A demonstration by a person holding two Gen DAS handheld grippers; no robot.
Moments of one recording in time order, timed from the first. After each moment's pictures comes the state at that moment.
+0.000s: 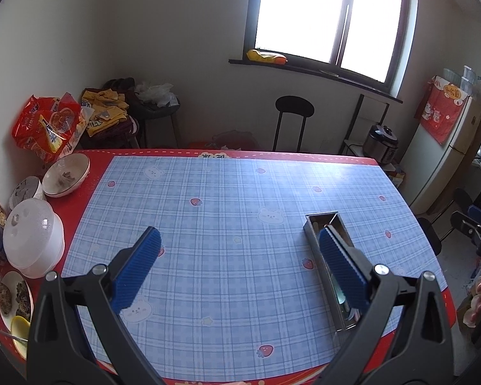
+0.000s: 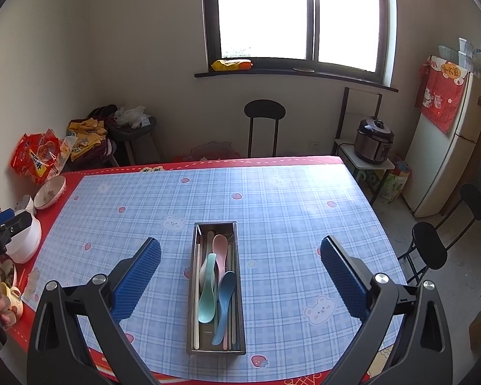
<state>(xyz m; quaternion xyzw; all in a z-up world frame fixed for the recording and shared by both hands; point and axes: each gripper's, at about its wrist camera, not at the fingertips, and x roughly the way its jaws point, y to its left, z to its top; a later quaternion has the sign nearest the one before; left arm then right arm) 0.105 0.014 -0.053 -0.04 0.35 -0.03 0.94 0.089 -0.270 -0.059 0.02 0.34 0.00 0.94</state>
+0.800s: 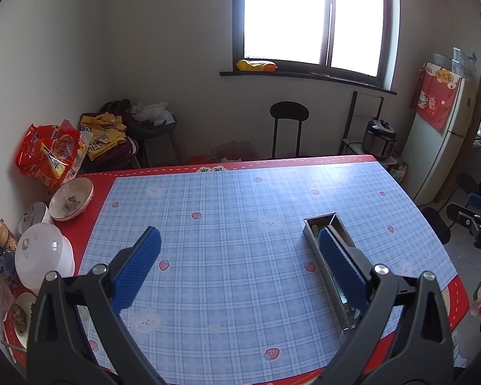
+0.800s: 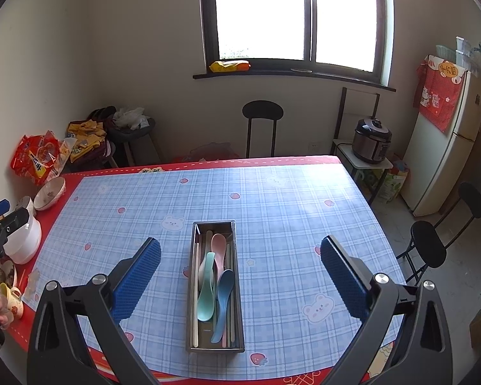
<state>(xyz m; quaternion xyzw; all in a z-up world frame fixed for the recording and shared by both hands) 0.098 -0.008 -0.040 0.01 0.33 -0.03 0.94 0.084 -0.274 -0.057 0.02 0.34 0.00 0.94</state>
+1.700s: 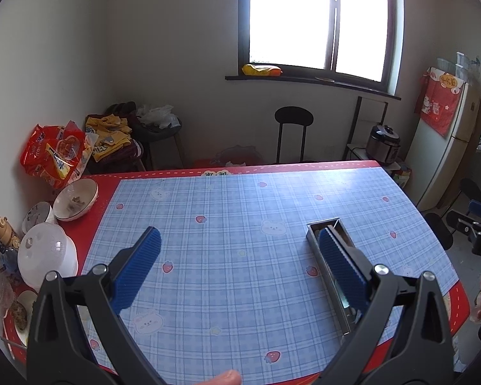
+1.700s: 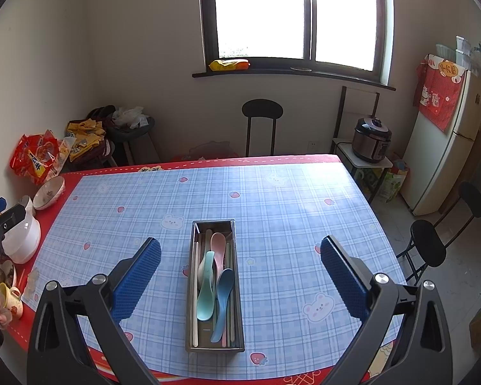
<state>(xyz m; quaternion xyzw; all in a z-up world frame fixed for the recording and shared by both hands) 0.094 -0.007 -0.035 0.01 0.32 -0.01 0.95 0.085 -0.277 -0.060 0.02 0.34 0.00 0.94</state>
